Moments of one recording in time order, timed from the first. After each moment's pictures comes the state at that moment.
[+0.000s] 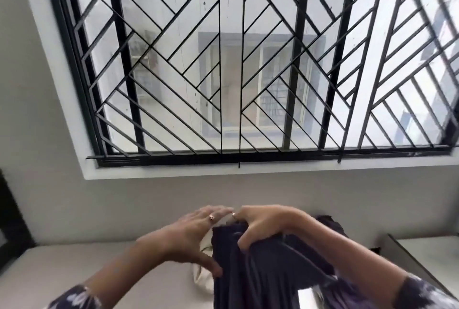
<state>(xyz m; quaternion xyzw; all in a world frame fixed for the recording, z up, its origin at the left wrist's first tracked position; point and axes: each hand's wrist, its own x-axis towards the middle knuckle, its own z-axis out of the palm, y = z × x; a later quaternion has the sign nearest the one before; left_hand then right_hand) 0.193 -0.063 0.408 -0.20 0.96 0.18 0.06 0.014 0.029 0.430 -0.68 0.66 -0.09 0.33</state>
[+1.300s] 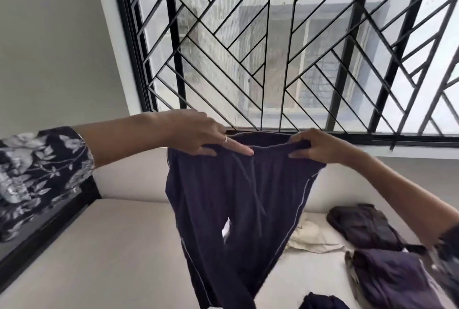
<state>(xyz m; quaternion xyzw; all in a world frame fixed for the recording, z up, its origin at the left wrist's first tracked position) 0.258 -0.107 0.535 -0.05 0.96 -0.26 0.08 -0.040 -0.006 0.458 -0.72 0.64 -0.26 0.12</state>
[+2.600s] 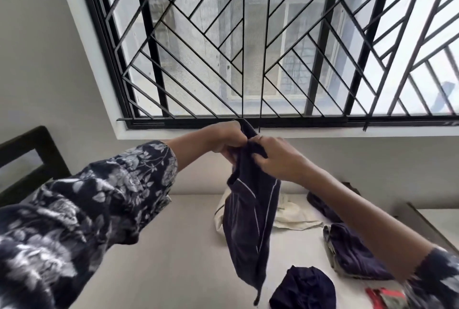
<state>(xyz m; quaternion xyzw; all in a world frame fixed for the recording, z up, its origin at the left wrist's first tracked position) 0.138 -0.075 0.463 -0.37 0.83 0.42 -0.03 0.044 0.033 0.433 -0.64 0.71 -0.27 0.06</state>
